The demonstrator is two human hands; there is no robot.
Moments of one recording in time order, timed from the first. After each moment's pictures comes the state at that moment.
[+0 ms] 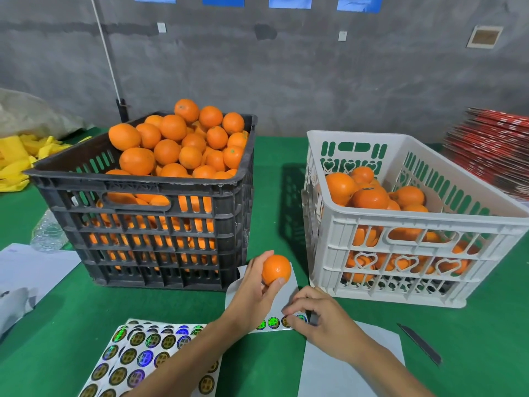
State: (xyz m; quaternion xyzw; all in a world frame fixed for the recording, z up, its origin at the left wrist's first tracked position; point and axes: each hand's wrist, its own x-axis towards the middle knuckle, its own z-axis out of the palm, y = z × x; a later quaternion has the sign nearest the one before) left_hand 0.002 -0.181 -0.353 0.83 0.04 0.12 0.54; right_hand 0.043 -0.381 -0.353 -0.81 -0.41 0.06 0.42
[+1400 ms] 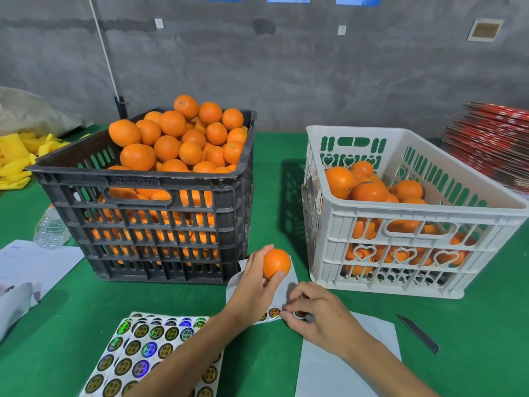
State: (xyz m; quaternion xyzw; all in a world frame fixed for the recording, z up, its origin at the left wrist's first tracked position) left_hand 0.002 -0.179 -0.358 0.83 0.04 0.14 0.53; right_hand 0.029 -0.377 -0.342 -0.83 -0.46 -0.07 0.31
